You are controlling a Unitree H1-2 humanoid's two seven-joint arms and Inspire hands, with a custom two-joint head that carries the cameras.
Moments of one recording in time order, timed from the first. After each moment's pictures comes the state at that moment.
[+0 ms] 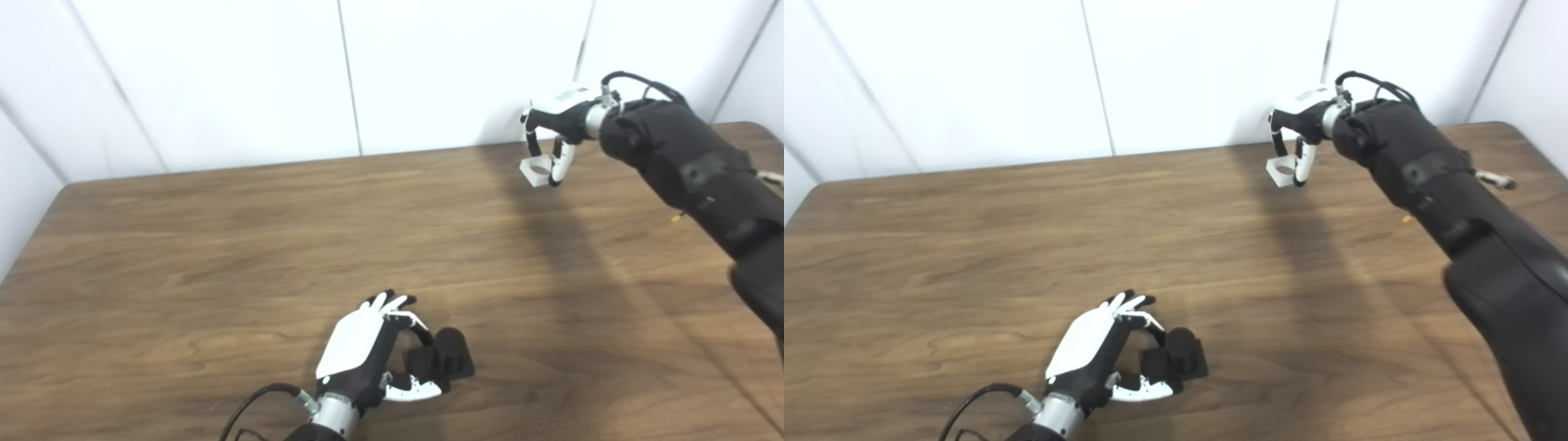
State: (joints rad) left arm 0.08 0.05 -0.49 -0.38 0.92 0.41 -0.27; right arm -1.03 -0.55 0.63 0.77 -0.82 -0.13 0.34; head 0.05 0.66
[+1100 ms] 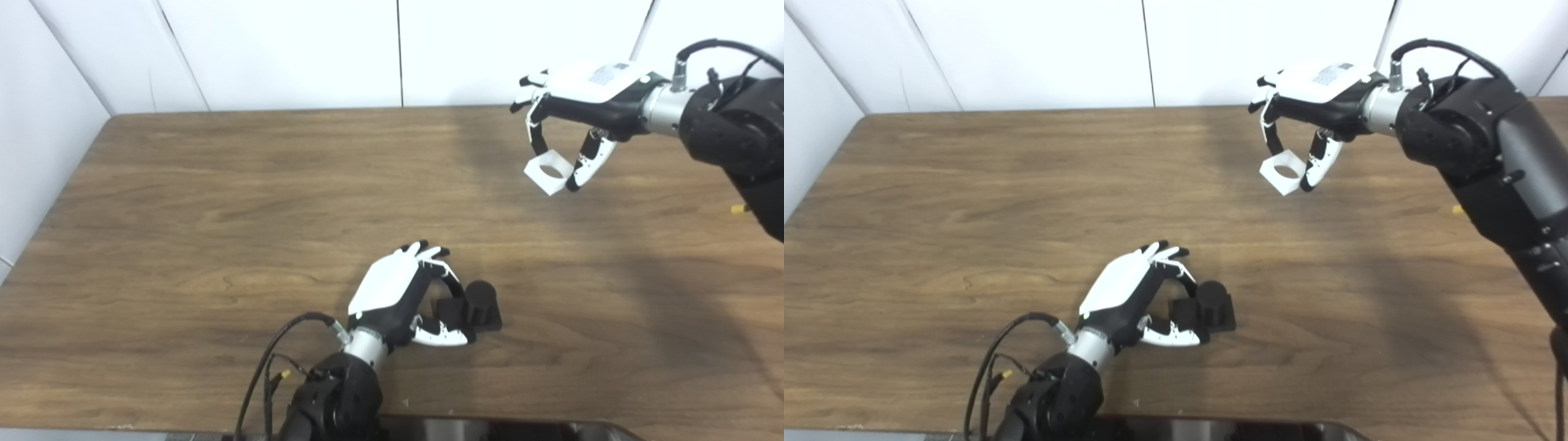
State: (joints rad) left arm 0.05 -0.01 -0.44 -0.39 1.00 0.42 -0.40; right arm -0.79 -0.64 0.40 -0.11 -0.65 -0.09 0.79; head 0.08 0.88
